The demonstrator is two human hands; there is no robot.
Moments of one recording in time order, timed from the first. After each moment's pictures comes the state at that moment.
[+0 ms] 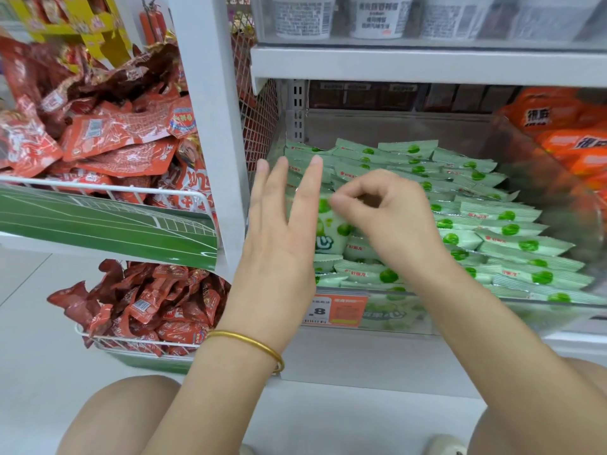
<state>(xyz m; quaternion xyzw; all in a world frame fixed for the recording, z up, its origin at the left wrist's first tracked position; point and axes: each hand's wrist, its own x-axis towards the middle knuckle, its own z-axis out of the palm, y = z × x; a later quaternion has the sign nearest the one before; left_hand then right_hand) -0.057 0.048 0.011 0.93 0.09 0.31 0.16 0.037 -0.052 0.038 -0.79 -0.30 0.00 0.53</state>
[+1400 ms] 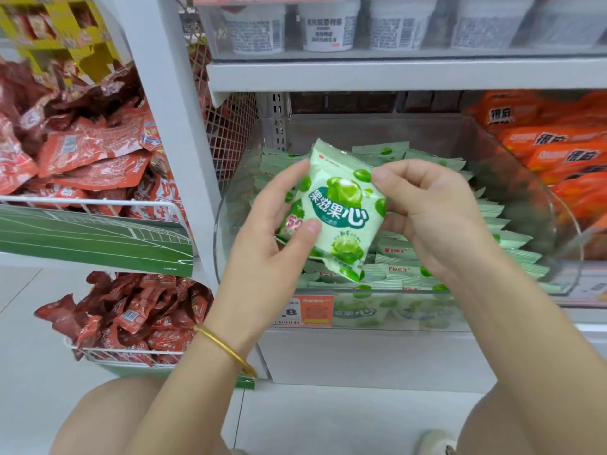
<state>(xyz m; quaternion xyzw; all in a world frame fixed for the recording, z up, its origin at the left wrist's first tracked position) -0.055 0.027 0.033 0.77 0.04 0.26 0.58 0.054 -0.104 0.052 -0.64 -0.17 0.12 0.74</state>
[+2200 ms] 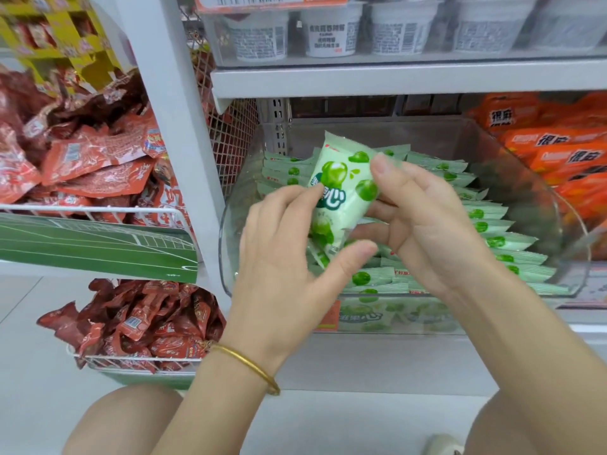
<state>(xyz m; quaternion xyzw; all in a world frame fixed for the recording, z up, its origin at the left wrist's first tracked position) -0.056 0.019 0.030 0.90 0.05 0.32 0.29 0.036 -0.099 0.055 -0.54 -0.24 0.20 0.78</state>
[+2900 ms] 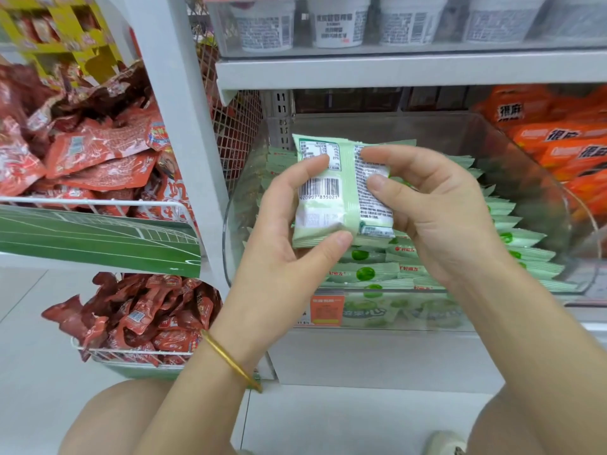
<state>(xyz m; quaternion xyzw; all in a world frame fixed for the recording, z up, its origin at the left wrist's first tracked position) -0.060 0.024 0.036 0.77 -0.04 0.26 0.59 0.040 -0.101 0.051 -0.60 -0.26 0.10 0.75</state>
